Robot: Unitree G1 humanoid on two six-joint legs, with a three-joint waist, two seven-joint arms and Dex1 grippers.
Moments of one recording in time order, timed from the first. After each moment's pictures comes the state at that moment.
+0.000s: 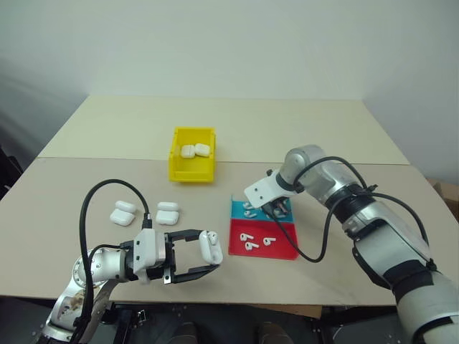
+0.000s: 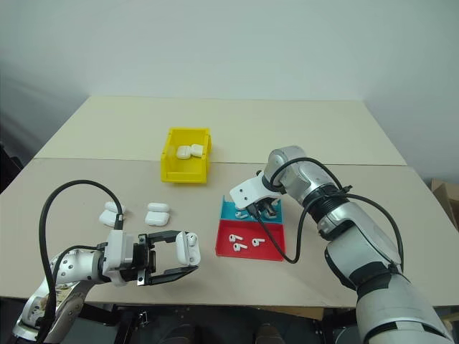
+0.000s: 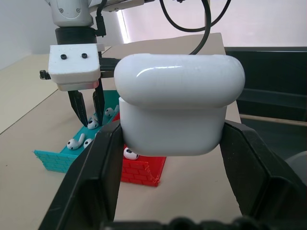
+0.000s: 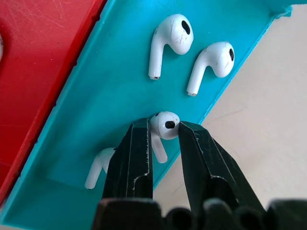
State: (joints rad) left arm 0.02 0.64 0.00 -0.40 -0.47 -0.01 -1.11; right arm -1.18 -0.50 0.68 0.68 -0.43 -0.13 1.37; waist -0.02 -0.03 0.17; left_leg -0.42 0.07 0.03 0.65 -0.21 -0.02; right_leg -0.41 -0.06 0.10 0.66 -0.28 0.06
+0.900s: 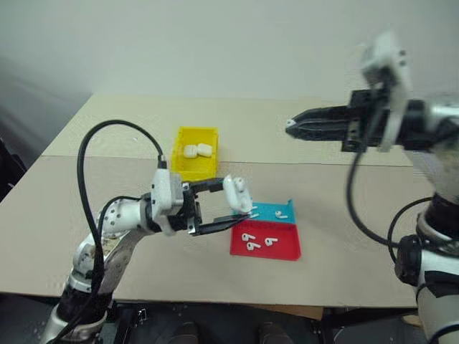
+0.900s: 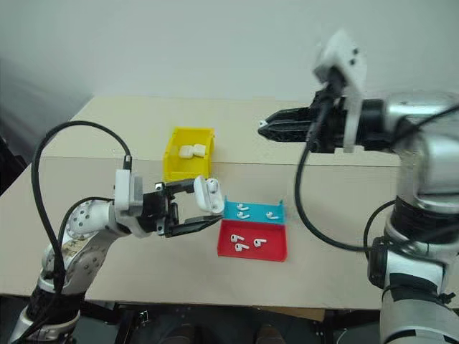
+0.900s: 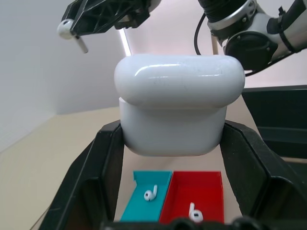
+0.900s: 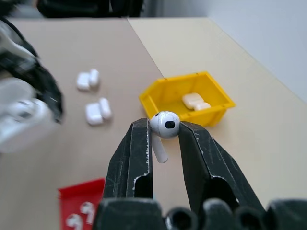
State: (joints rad) left arm -0.42 0.54 -0.05 -0.44 -0.60 0.25 -0.98; right arm -1.07 -0.66 -0.28 -0.45 0.29 1.41 1.27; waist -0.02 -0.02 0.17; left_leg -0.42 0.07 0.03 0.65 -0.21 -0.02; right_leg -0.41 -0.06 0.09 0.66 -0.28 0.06
